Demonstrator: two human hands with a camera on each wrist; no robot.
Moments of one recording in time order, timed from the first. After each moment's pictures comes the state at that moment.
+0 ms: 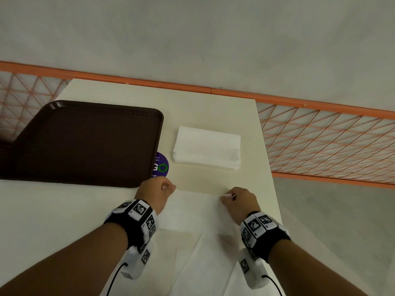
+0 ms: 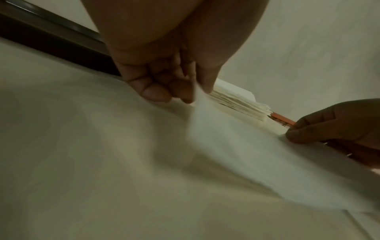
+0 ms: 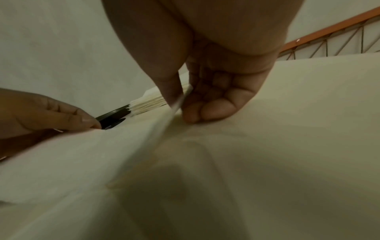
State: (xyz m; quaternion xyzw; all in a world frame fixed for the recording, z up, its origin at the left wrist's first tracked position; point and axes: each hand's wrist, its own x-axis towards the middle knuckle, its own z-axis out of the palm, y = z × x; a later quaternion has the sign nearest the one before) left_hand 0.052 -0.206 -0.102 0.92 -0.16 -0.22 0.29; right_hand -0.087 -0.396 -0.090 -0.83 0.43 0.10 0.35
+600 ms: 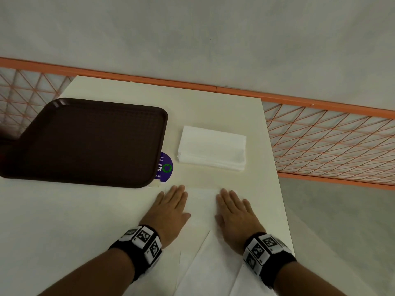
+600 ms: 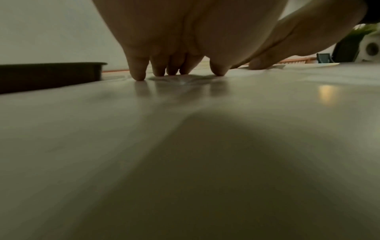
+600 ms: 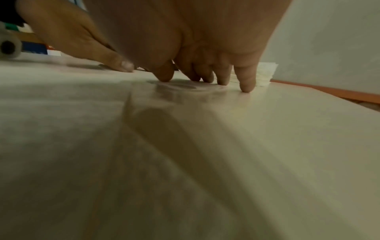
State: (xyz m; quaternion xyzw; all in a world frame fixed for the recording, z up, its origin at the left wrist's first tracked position) left_hand 0.014 -0.195 -0.125 0.86 -0.45 -0.24 -0.07; right_hand -0.113 -0.374 -0.116 -0.96 0.13 0.23 0.10
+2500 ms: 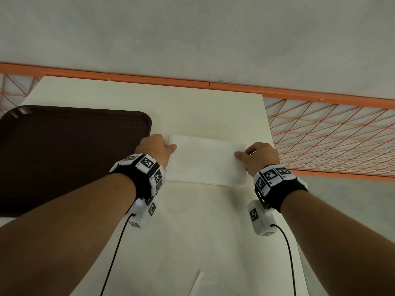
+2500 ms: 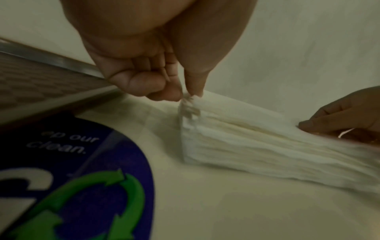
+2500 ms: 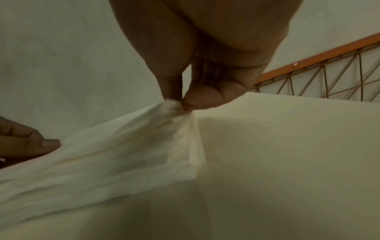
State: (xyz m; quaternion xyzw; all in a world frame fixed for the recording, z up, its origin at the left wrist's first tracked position) left_hand 0.187 -0.318 -0.095 0.96 -0.13 -0.18 0.19; right_hand 0.033 -0.529 -0.093 -0.80 0.50 0.01 0.33
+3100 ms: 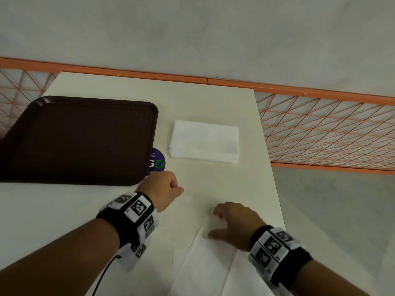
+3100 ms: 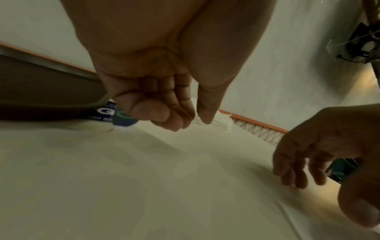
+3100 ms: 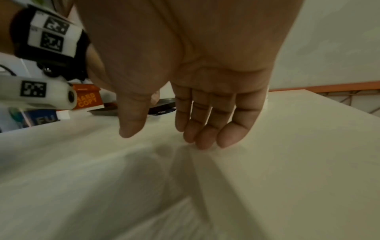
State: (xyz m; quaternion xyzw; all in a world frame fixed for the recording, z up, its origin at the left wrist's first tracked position) left_hand 0.050 -0.223 -0.068 0.91 -0.25 -0.28 0.18; right_hand -0.118 -0.371 -0.062 -0.91 0.20 0.29 0.23
